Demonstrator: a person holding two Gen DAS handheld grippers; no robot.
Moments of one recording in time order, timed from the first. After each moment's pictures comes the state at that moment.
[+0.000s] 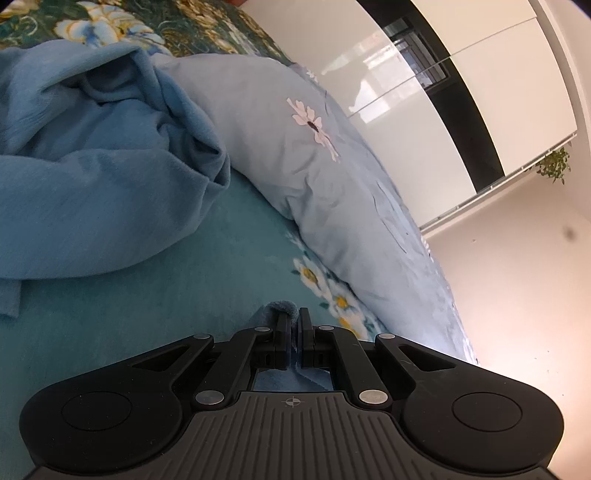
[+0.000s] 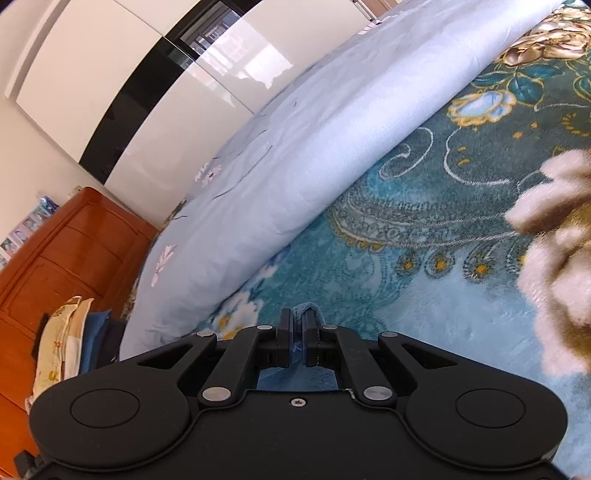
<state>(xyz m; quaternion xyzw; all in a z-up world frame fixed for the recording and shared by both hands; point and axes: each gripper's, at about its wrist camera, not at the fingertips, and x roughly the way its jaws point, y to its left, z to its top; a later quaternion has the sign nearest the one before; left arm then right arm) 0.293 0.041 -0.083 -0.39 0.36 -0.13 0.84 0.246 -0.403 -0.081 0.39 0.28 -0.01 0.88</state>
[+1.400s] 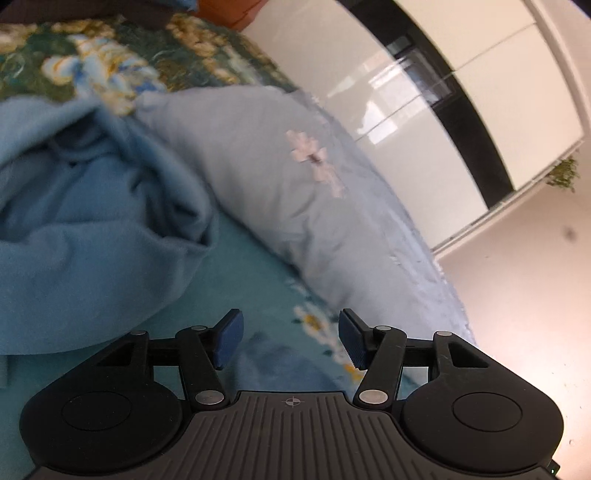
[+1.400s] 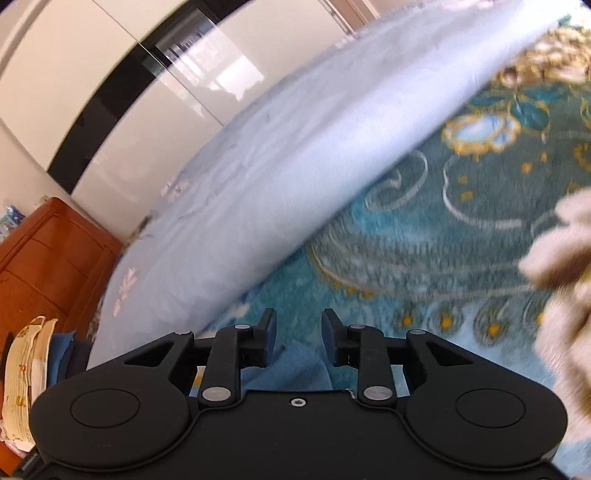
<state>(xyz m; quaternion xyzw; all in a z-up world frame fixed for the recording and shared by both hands) 0.308 0.041 -0.055 -0.37 0.33 -0.11 0.86 0.284 -0.405 -0.072 0.36 0.27 -0.07 0.89</state>
